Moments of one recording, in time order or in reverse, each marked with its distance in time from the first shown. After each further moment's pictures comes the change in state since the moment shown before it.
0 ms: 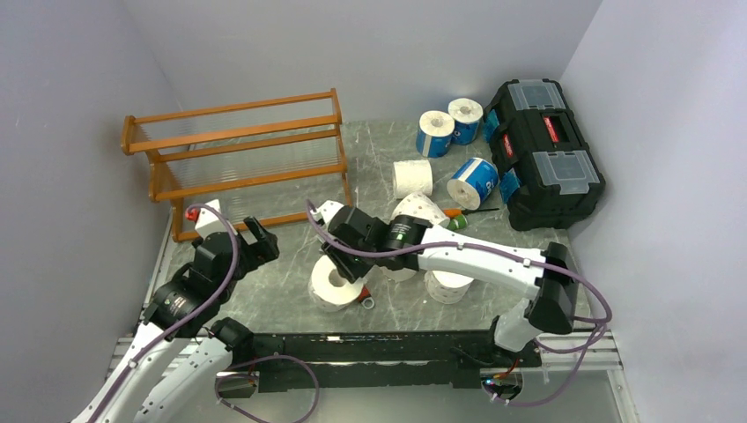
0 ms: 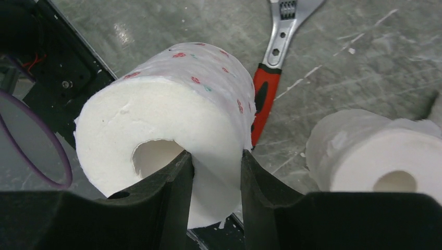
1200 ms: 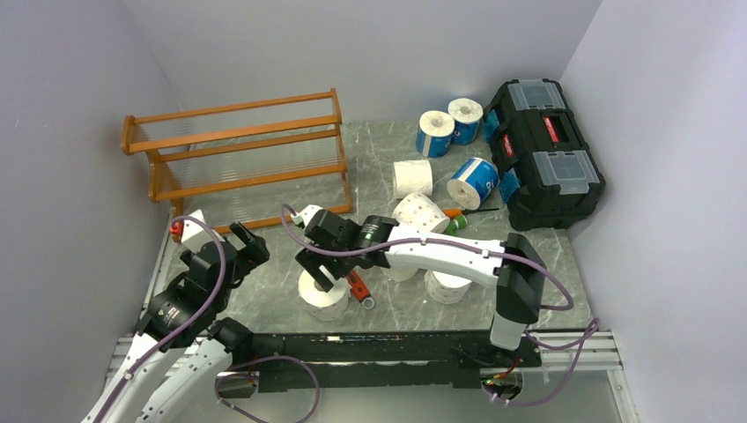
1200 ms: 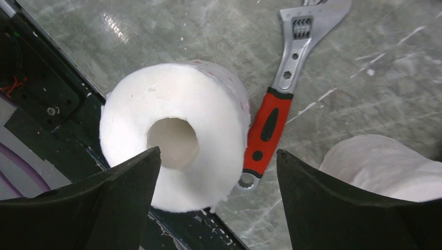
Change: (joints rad) left arm 0.000 -0.085 -0.023 -0.100 -0.133 -0.132; right arm 0.026 0.226 0.105 0.034 -0.009 0.012
